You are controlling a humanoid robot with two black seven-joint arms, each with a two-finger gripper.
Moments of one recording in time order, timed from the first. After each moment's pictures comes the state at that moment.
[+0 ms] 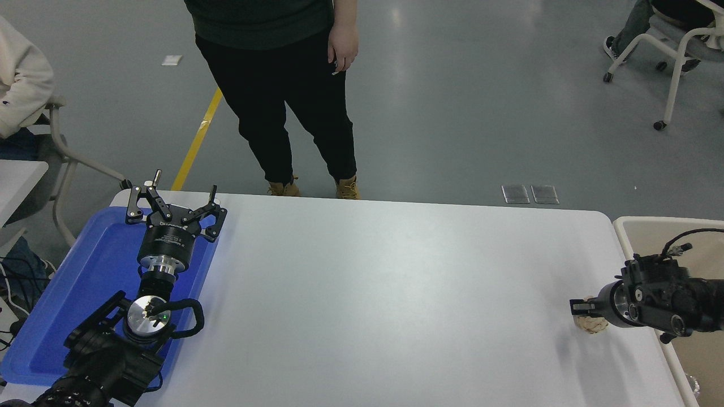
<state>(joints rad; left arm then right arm) -0.50 0.13 -1.12 -0.54 -0.09 -0.62 -0.35 1.01 -0.46 -0.74 0.72 -0.82 0.21 -0.04</state>
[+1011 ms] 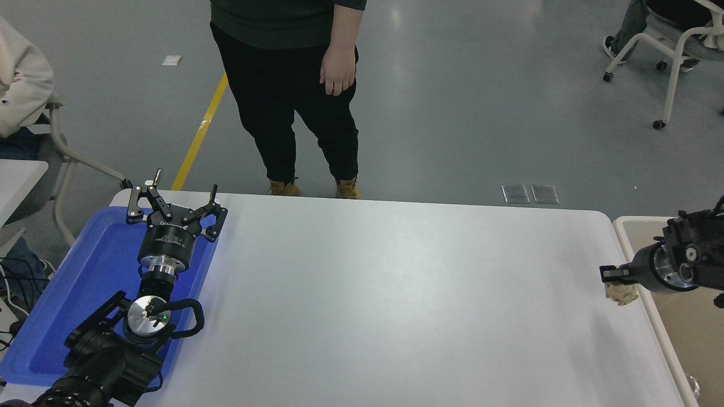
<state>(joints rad) -0.50 0.13 -1.12 -0.54 -0.09 -0.62 -0.35 1.57 -0.73 -1.04 1.19 -0.81 0.23 -0.04</state>
